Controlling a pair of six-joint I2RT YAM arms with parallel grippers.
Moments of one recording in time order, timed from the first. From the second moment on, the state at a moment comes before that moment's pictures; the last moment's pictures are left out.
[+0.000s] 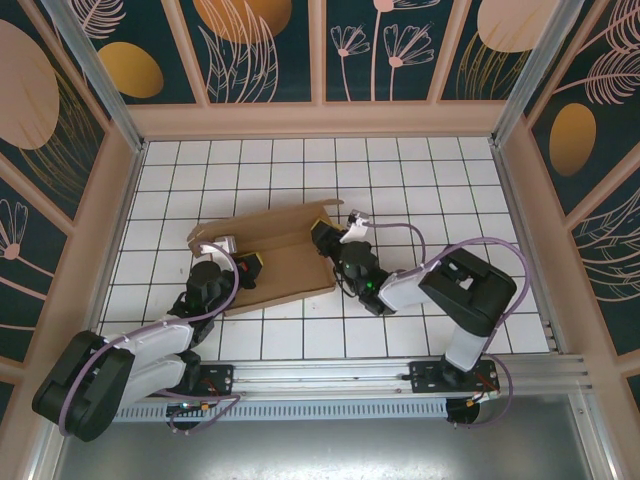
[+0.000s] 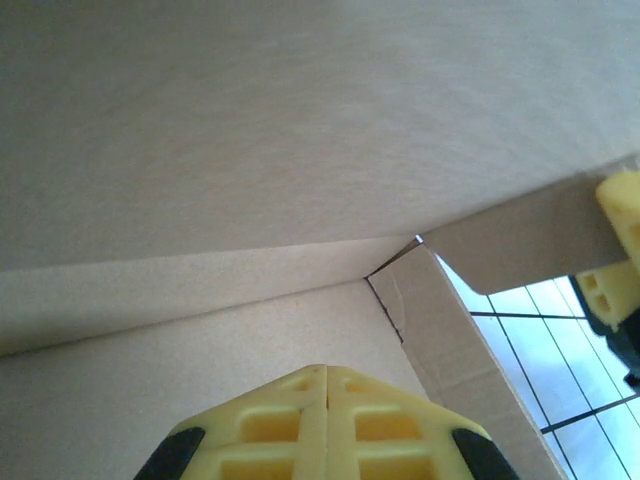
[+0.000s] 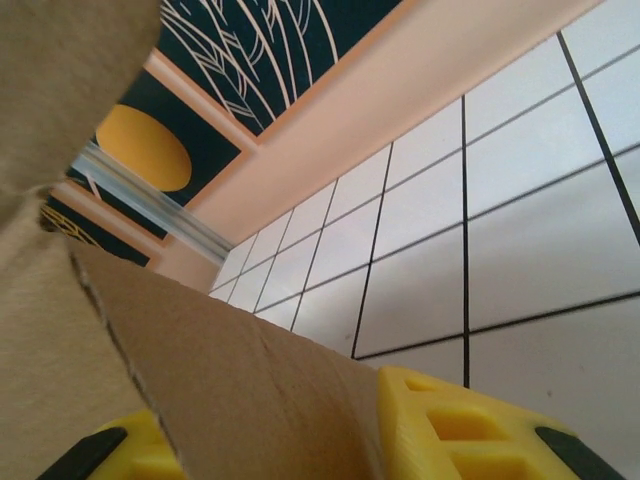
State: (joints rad) left arm -0.46 1.09 0.11 0.67 0.11 -0.66; right arm 0.92 1.73 0.60 1.02 0.44 0.83
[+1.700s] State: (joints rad) left arm -0.06 1.14 0.54 0.41 0.46 -0.20; right arm 0.28 1.63 0.81 0.47 -0.77 -0.21
